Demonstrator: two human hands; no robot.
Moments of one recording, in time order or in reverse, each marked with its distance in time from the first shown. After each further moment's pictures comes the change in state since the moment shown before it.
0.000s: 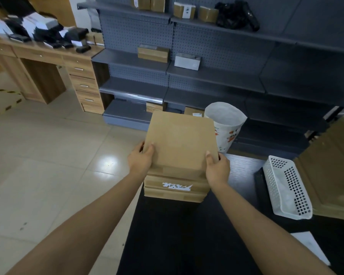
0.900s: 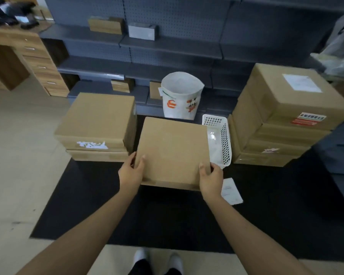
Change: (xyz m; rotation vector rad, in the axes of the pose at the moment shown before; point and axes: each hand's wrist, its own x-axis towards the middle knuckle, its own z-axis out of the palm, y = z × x) left_hand -0.250 -0.042 0.215 0.056 -0.082 -0.066; right_hand 0.012 0.226 -0.258 0.042 -0.020 0.167
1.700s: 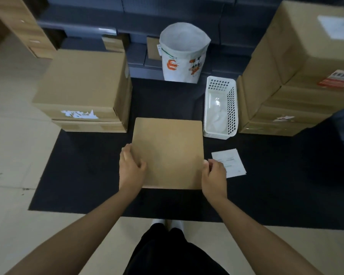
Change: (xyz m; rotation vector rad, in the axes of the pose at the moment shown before) left_hand -0.037 -0.063 0.013 0.362 -0.047 0.088; right_hand -0.024 0.075 -0.015 -0.413 -0.159 -0.070
